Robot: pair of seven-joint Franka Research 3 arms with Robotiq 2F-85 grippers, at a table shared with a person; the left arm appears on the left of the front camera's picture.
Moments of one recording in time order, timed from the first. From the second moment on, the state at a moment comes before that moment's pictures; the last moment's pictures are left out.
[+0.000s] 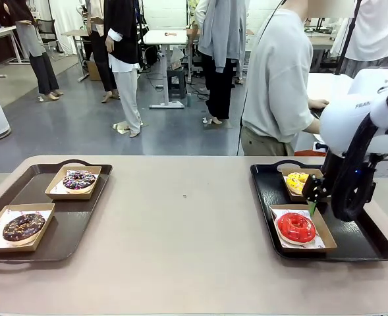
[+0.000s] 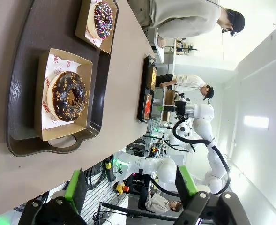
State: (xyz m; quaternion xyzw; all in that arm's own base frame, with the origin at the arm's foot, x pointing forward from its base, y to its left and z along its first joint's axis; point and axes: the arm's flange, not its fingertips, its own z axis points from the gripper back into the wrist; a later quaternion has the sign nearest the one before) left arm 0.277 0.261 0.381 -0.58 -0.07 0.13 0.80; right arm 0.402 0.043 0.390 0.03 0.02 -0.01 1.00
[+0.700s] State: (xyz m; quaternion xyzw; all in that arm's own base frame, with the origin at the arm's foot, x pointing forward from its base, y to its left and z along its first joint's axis) left arm 0.277 0.261 0.381 -0.57 -0.07 0.13 0.80; right arm 0.340 -0.140 0.494 0.43 -0.12 -0.02 0.89
